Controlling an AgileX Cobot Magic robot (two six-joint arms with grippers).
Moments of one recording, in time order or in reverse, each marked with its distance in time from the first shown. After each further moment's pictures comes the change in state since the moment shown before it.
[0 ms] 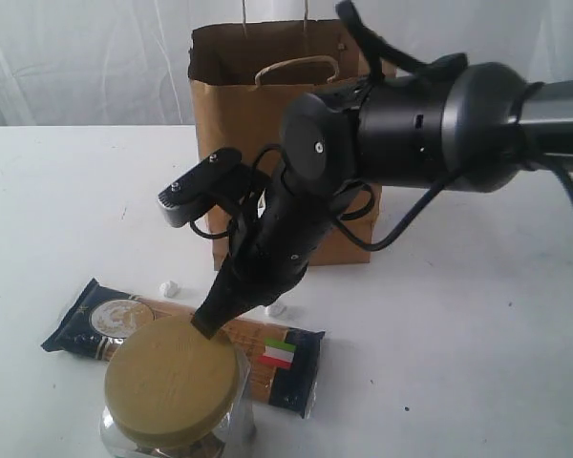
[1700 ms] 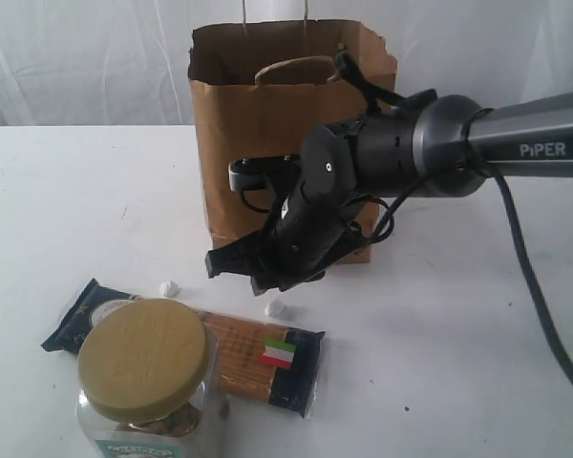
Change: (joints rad) left arm 0.000 0.000 0.000 0.000 0.000 0.000; right arm -0.103 0.128 -0.008 -0.004 -0.137 0.508
